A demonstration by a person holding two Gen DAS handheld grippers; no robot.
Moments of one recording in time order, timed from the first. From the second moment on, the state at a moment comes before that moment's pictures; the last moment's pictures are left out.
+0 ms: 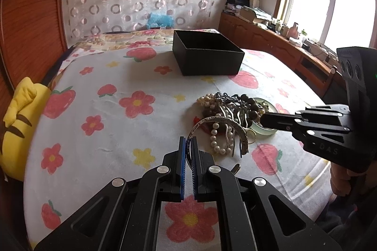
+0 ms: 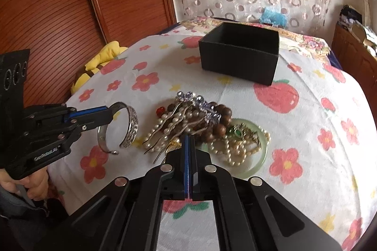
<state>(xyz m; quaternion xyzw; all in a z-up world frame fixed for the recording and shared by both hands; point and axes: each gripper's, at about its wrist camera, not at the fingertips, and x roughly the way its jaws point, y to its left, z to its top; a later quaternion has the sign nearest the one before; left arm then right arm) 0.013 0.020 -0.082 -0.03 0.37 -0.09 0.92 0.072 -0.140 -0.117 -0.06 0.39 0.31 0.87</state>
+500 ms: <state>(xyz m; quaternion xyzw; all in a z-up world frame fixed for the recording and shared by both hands) 0.012 0.021 -0.082 -0.03 0.37 -0.09 0.92 0.075 -0.130 -0.132 -0.04 0.43 0.32 0.84</state>
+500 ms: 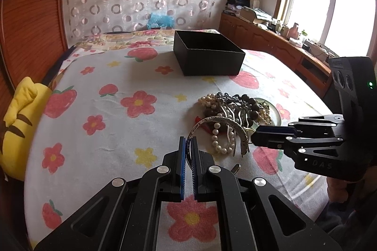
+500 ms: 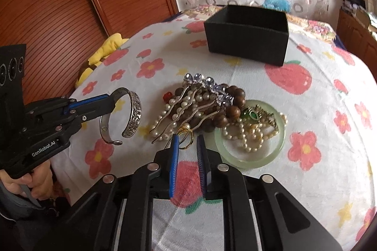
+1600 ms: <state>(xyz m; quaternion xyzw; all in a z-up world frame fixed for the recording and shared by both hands) 0.011 0.022 -0.079 -0.03 0.37 -0.09 0.93 0.077 -0.122 -0.136 -0.04 0.44 0.33 0.84</state>
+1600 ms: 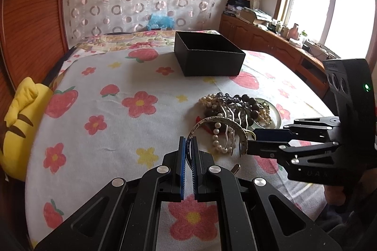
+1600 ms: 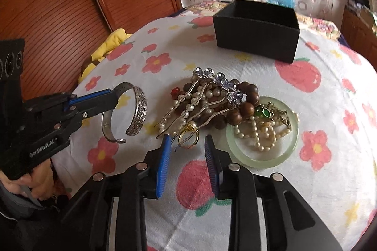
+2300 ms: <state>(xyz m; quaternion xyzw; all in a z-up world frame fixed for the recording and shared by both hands) 0.009 0.028 -0.082 -0.03 0.37 -0.09 0.93 0.146 -0.113 -0.114 -0.14 0.42 0.38 0.81</state>
